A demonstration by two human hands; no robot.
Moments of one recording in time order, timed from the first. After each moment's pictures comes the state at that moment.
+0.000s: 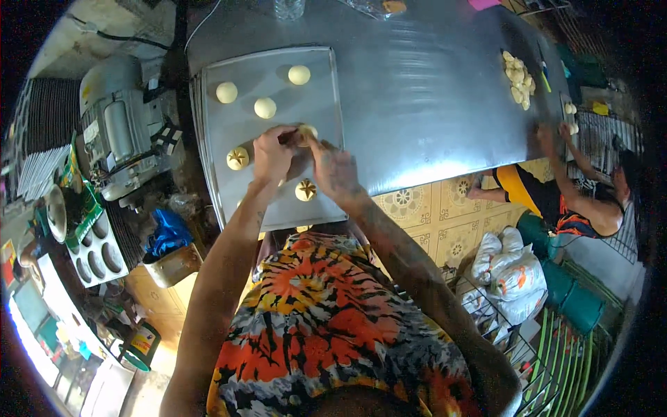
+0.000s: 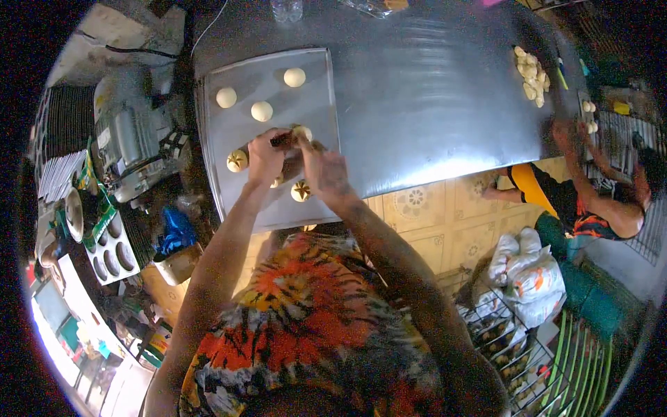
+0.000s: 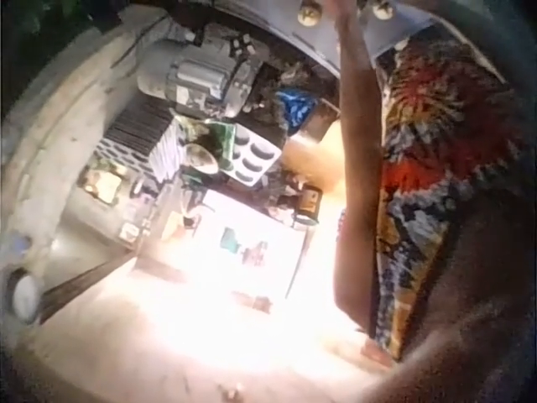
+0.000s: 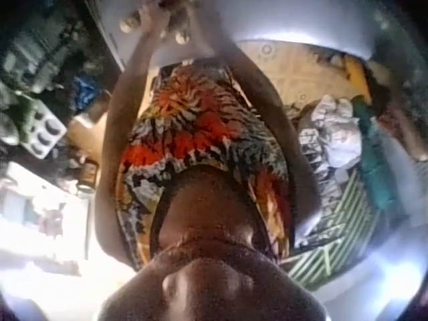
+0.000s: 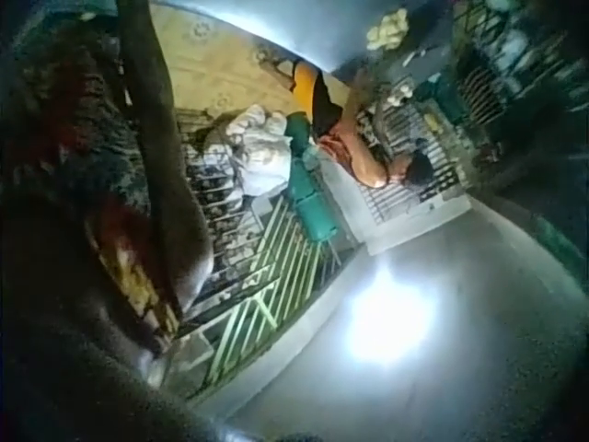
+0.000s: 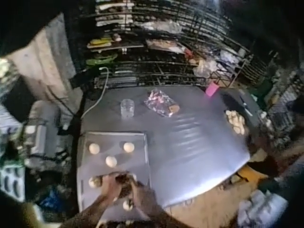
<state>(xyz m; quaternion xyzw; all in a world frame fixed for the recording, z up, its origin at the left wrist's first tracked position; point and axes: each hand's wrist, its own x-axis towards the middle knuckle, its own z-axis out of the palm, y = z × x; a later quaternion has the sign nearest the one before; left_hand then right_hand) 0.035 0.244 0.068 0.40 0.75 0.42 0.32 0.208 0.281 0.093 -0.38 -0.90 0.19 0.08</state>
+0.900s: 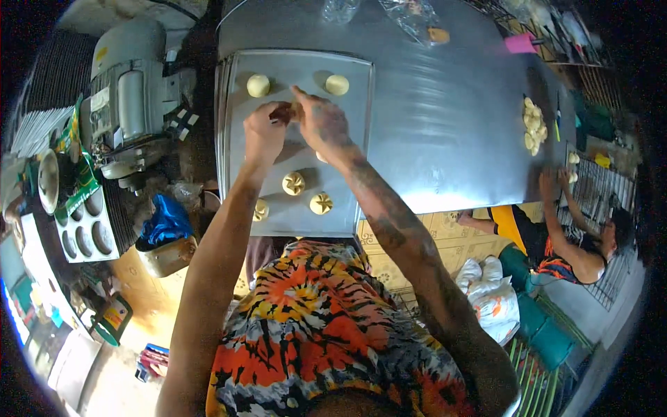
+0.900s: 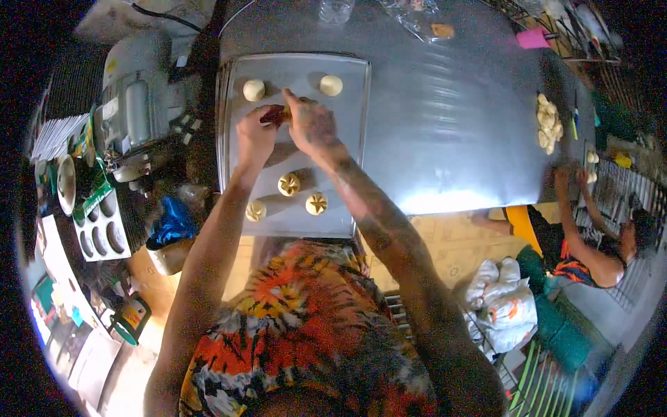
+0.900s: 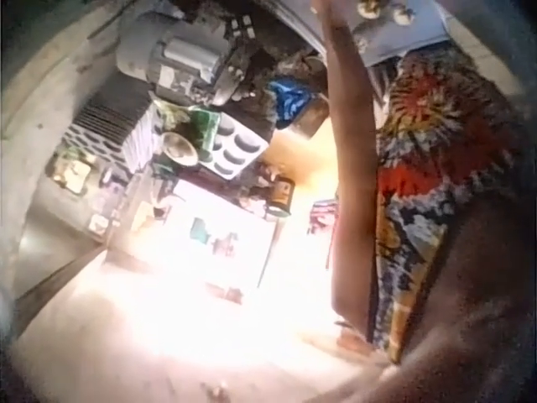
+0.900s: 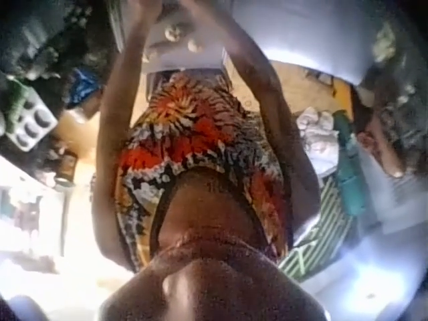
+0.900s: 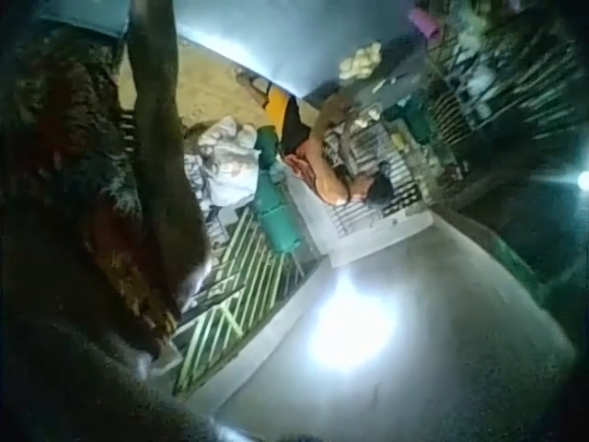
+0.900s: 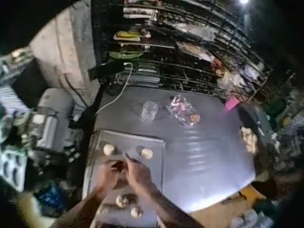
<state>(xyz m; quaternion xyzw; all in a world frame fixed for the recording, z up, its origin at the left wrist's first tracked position) -0.046 0.259 0.066 0.39 0.77 0.47 0.20 0.085 0.356 0.075 -0.30 -0.91 0.21 0.19</state>
